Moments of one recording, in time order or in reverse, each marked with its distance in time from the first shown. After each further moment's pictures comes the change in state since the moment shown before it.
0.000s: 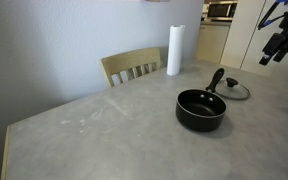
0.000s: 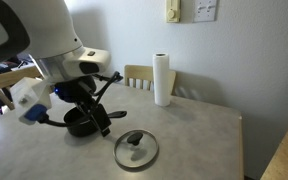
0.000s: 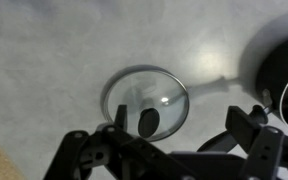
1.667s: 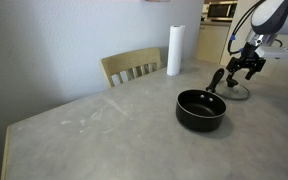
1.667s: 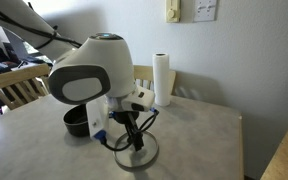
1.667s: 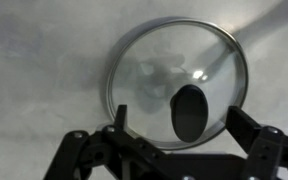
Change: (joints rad) arm -0.131 0.503 0.135 0.350 0.186 0.097 0.207
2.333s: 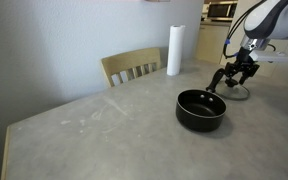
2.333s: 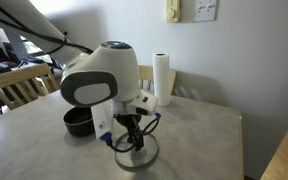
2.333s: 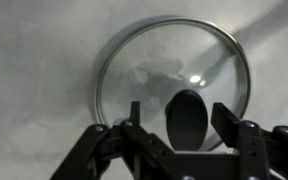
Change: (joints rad) arm -0.029 0.068 0.036 0.064 0.010 -0.036 -0.004
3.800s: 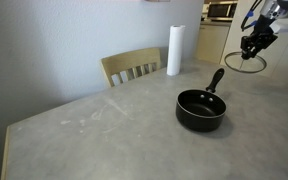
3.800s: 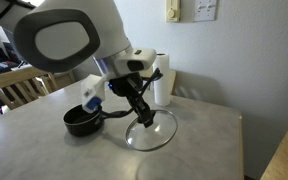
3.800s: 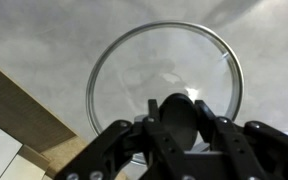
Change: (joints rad) arm 0.110 -0.271 -0.176 -0.114 -0.301 0.053 0.185
